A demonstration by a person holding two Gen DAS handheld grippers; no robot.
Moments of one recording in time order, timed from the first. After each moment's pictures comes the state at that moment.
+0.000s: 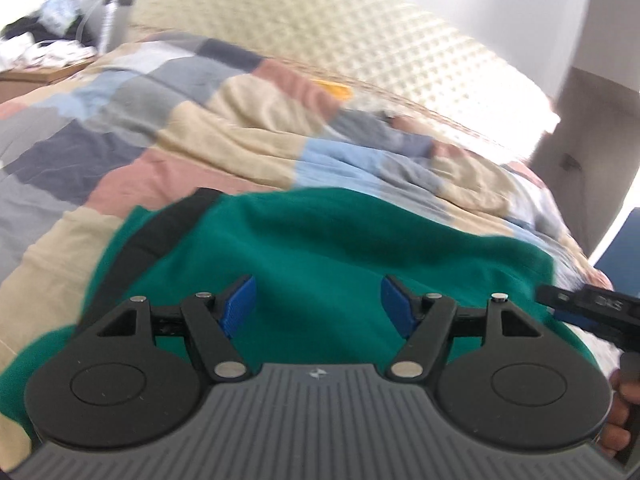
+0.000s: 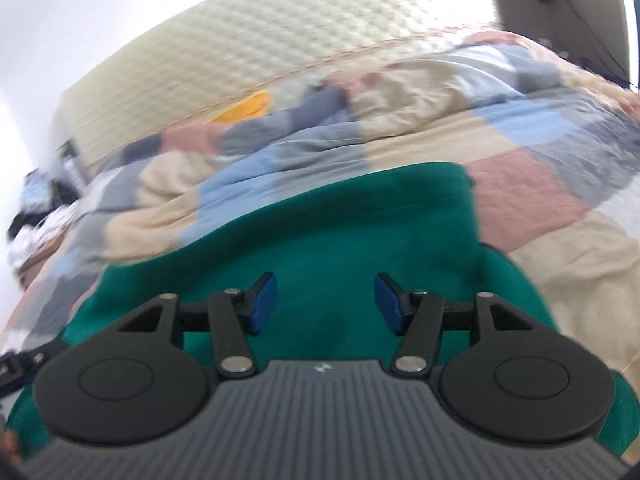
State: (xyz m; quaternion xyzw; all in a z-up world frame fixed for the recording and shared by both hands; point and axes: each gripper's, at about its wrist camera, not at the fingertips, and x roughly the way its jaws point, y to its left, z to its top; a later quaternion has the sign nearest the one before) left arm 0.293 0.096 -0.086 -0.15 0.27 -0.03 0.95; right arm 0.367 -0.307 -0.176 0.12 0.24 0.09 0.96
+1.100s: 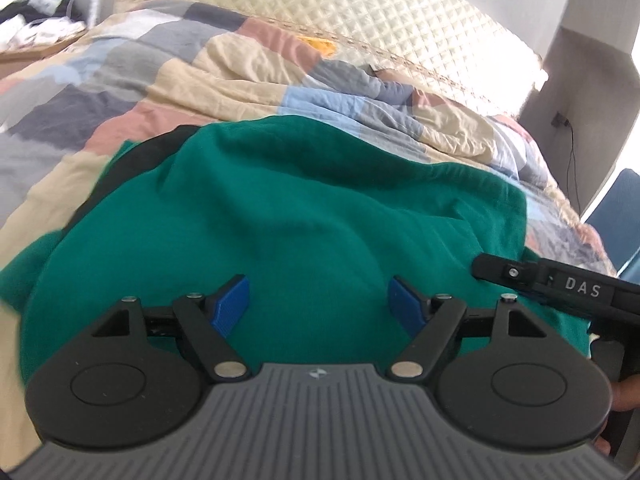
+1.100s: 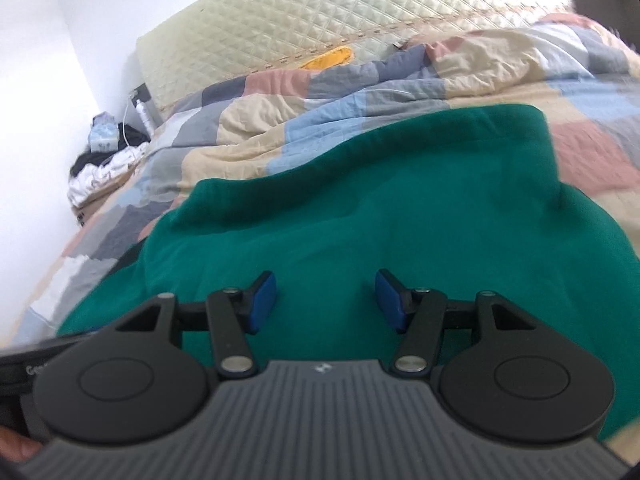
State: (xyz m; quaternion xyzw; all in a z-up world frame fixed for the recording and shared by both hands) left arm 0.240 0.063 -0.096 -0.15 0.33 -0.04 0.93; right arm 0.323 -0.275 -0.190 0.11 0.28 0.19 0.93
